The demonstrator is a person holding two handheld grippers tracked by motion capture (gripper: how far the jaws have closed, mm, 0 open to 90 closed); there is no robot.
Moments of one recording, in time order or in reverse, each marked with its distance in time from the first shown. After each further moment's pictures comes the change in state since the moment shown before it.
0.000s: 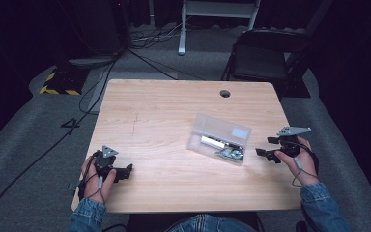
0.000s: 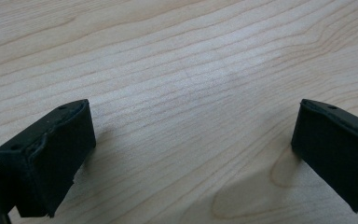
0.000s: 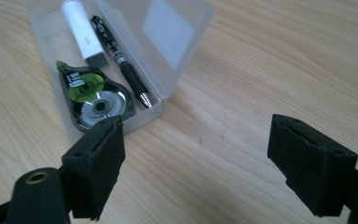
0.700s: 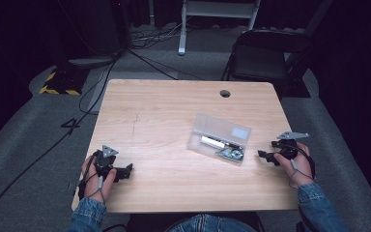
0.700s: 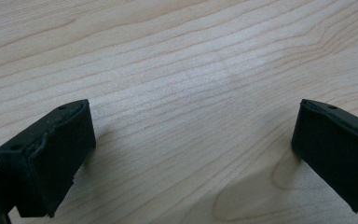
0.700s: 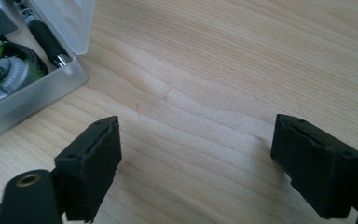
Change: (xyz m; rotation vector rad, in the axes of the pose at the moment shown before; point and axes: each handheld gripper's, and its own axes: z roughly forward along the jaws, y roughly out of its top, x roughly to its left) left arm 0.000 0.000 0.001 0.000 -0.002 -0.001; right arm -0.021 -0.033 0.025 0.023 -0.124 0.076
